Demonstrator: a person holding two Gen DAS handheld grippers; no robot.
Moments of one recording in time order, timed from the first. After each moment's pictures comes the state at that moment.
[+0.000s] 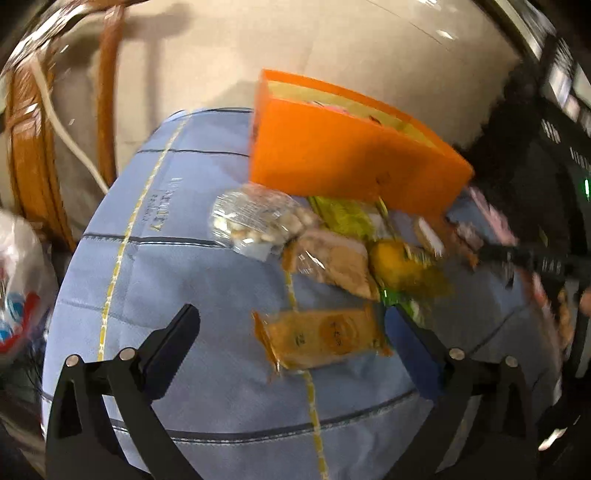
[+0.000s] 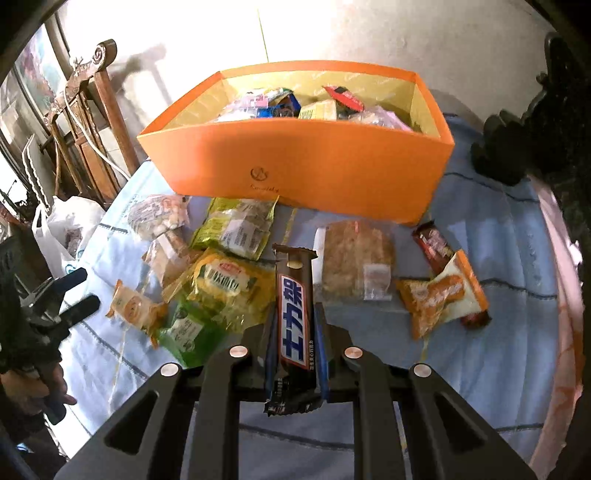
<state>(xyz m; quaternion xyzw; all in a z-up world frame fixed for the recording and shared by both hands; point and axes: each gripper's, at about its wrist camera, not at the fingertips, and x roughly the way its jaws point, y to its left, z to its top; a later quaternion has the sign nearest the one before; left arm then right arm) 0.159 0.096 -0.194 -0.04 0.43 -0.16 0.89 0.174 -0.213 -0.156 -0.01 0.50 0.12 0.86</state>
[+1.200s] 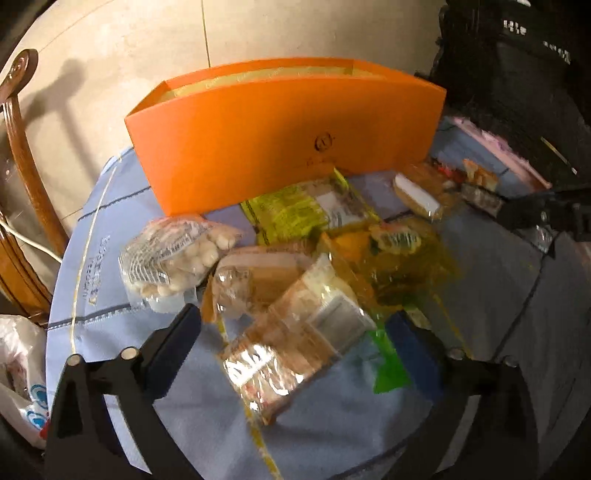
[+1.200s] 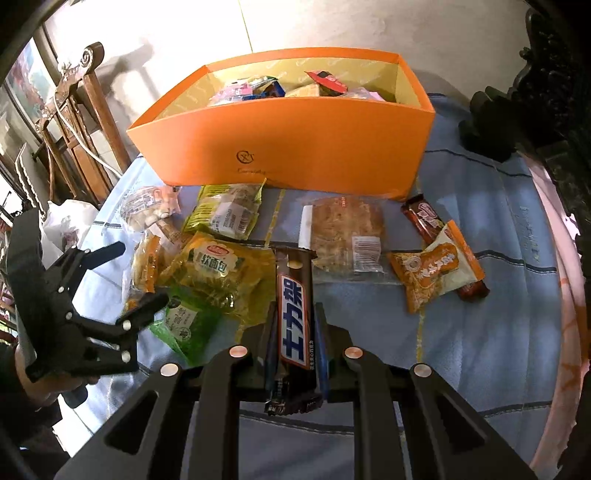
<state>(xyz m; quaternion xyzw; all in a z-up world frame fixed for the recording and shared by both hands) 0.190 0.013 -0.206 0.10 0.42 -0.19 0.88 0.163 -0.224 -0.164 0.00 0.52 0.10 0.85</state>
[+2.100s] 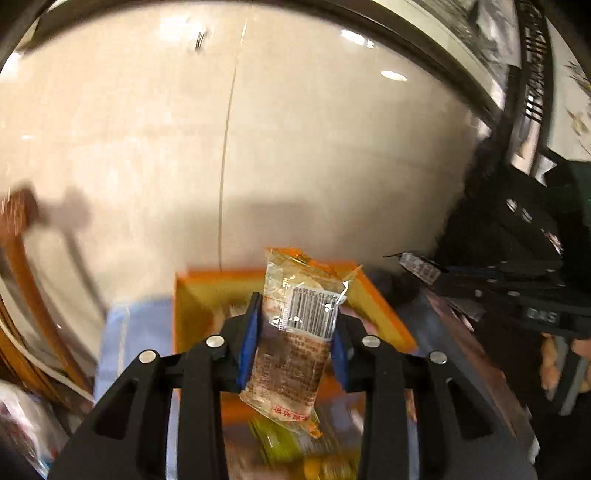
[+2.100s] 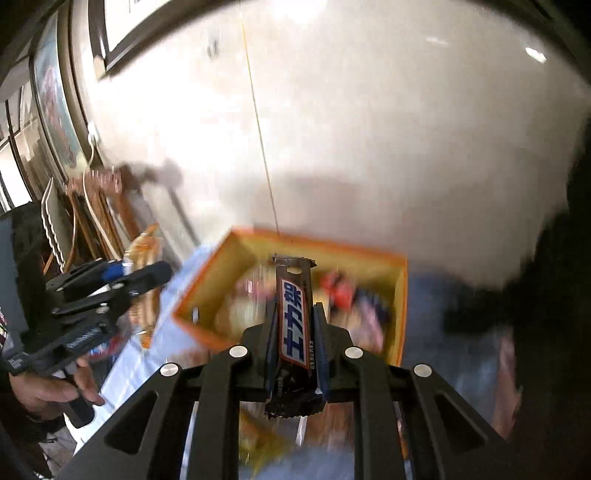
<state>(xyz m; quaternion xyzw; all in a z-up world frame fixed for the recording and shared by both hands) 0.315 0.019 0.016 -0.03 0.30 -0.21 0.93 0.279 -0.214 0.042 -0.02 0.37 0.15 0.92</state>
